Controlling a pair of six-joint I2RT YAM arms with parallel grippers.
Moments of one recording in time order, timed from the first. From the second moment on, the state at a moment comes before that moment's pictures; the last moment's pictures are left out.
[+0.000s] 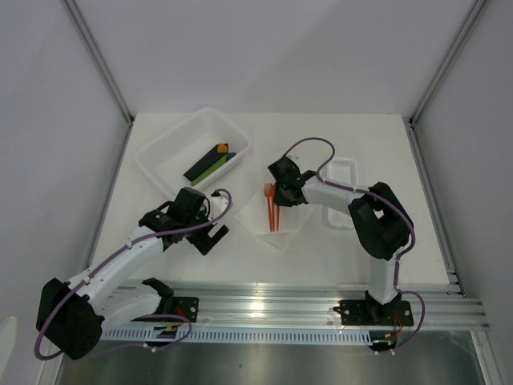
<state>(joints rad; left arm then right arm) -0.53 1.02 0.70 -0.69 0.02 0.31 0.69 1.92 1.29 -0.38 0.19 0.69</state>
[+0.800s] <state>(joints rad) -0.53 1.02 0.70 -0.69 0.02 0.31 0.68 1.96 1.29 -0.35 0.16 0.71</state>
